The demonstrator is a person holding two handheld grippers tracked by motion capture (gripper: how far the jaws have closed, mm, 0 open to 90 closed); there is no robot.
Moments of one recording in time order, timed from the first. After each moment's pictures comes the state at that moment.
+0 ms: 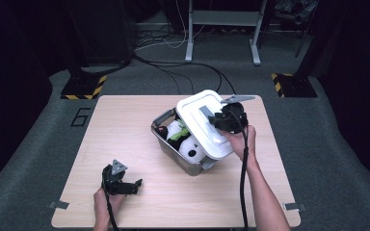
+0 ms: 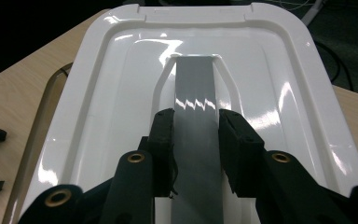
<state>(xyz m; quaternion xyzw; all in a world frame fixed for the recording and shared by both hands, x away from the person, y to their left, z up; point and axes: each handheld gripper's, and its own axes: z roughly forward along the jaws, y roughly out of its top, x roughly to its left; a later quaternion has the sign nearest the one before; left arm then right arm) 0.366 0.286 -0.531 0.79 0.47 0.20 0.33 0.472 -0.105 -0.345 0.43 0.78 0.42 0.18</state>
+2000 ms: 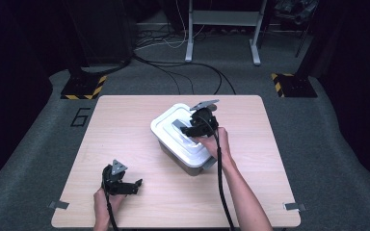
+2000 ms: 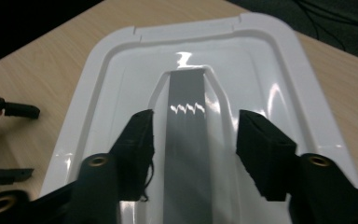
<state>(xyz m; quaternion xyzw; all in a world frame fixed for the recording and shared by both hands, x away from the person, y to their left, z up) 0.366 0.286 -0.530 0.79 0.47 0.20 0.34 0.491 -0.036 -0.380 0.37 0.83 0.40 0.13</state>
